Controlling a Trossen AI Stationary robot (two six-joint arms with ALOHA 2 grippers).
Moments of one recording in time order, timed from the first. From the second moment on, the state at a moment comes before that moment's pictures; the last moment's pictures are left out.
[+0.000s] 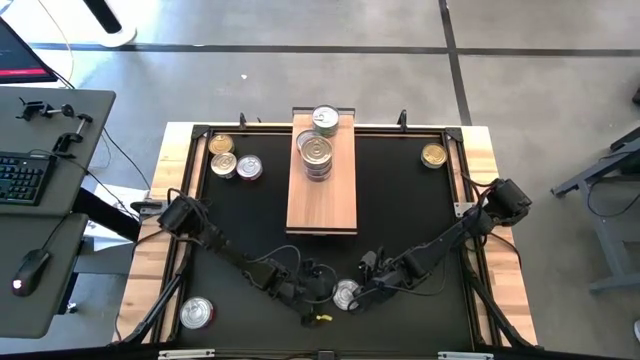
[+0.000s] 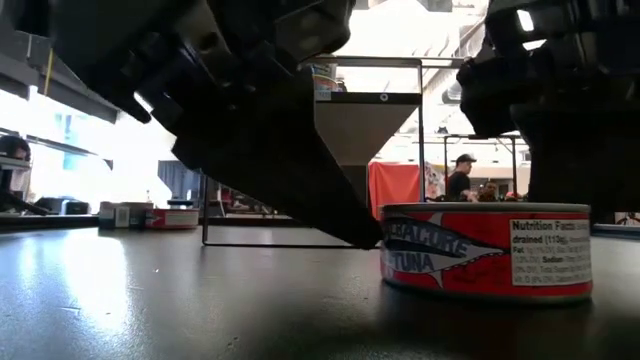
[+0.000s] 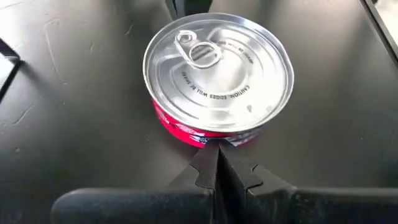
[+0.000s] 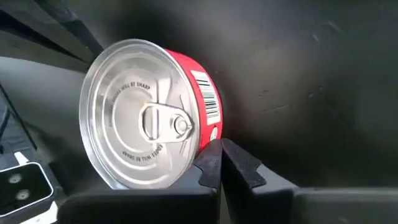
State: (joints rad) left arm -0.54 2.09 1.19 0.12 -0.38 -0.42; right arm 0.57 1.78 0.93 -0.17 0.16 1.41
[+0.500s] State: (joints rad) left arm -0.52 2.14 1.20 0.14 -0.36 -0.42; right arm 0.57 1.71 1.04 -0.25 0.17 1.41
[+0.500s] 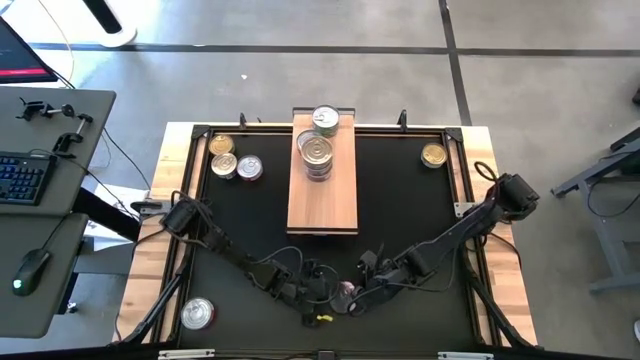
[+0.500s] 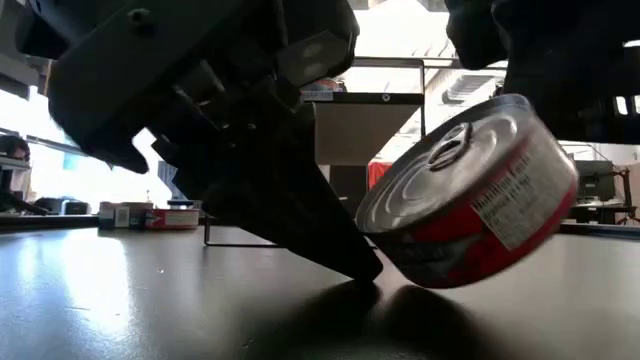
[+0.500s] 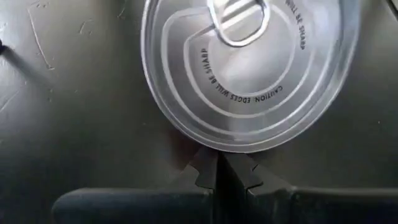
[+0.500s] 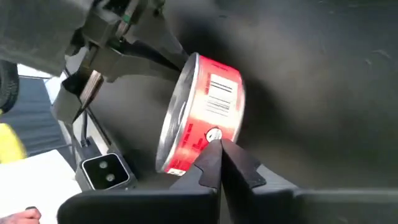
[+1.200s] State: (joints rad) left arm -0.51 2.18 1.20 0.22 -0.42 -0.43; right arm 0.57 1.71 1.06 -0.08 0.23 1.41
